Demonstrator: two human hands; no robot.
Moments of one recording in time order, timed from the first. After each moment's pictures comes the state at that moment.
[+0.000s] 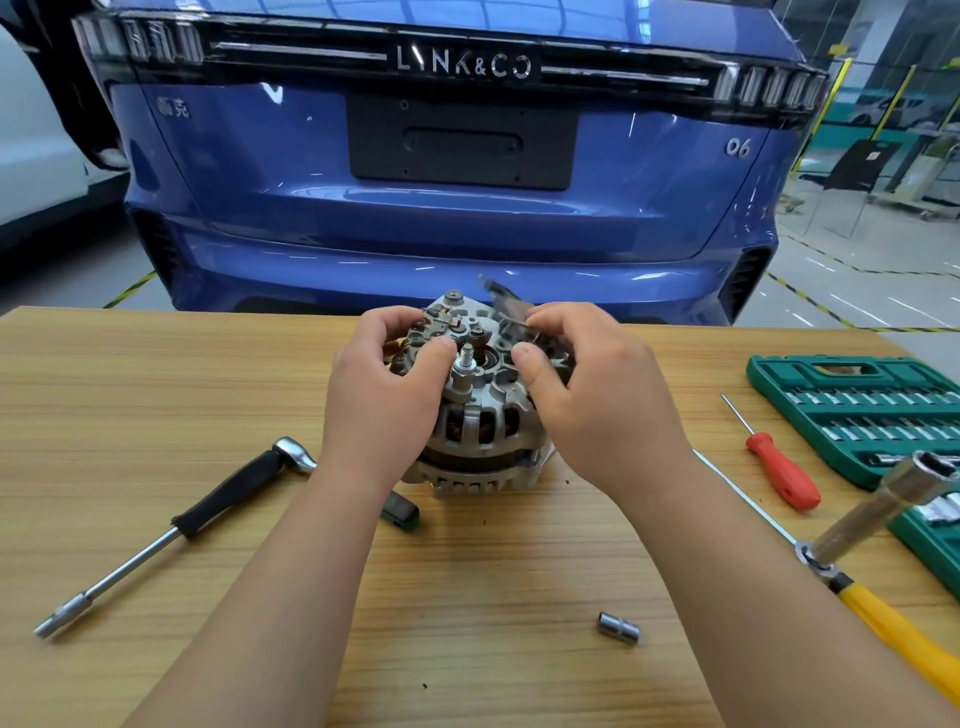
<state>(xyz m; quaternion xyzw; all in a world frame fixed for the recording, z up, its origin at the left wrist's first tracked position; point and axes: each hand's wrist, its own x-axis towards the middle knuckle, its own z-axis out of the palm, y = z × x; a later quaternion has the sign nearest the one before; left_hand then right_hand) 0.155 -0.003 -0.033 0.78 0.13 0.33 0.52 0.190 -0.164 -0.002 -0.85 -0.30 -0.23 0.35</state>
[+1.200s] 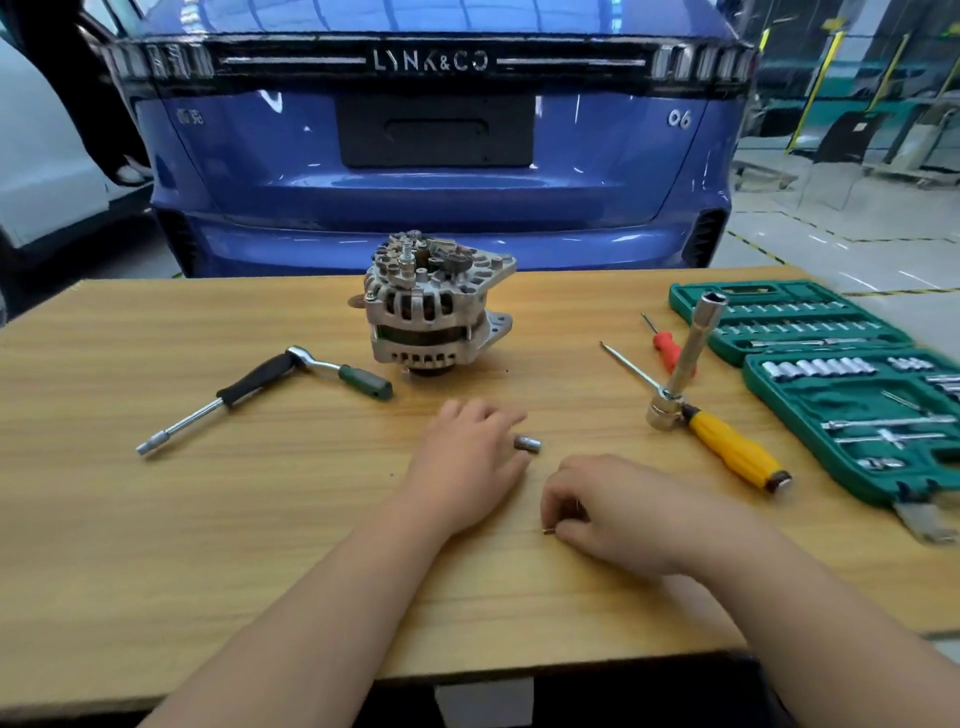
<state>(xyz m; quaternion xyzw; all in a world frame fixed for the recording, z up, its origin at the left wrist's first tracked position) 0.059 -0.125 -0.108 0.98 -0.03 0.14 0.15 0.063 -0.303 -0.063 -0.91 -0.38 0.13 0.08</state>
